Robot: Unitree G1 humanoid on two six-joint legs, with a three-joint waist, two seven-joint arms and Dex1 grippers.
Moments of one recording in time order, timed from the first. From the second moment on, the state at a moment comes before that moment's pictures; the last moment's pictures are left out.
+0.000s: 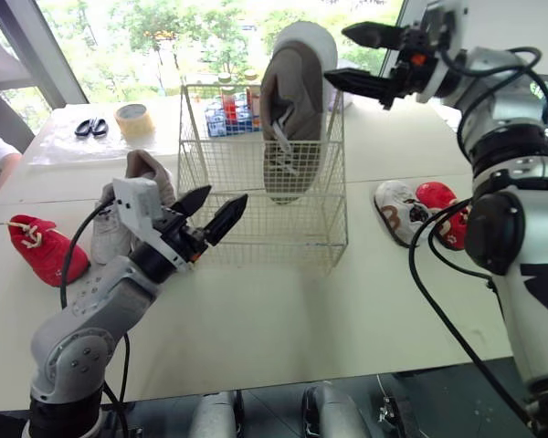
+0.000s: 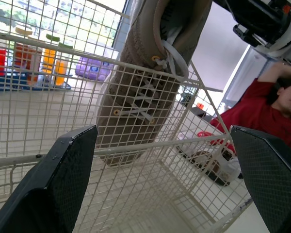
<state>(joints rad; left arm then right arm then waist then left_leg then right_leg) -0.22 0.46 0.20 -0.65 -1.07 0.67 -0.13 -1.61 -0.57 -0.15 1.27 0.16 -0.11 1.37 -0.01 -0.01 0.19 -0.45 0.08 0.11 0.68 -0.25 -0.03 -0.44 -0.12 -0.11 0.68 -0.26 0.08</state>
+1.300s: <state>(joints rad) -1.56 0.75 -0.19 1.20 -0.30 1.04 -0.50 -0.67 -0.88 -0.10 -0.50 0.74 0.82 1.11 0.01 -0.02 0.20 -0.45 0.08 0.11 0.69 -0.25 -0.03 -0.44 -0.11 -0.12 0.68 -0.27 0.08</state>
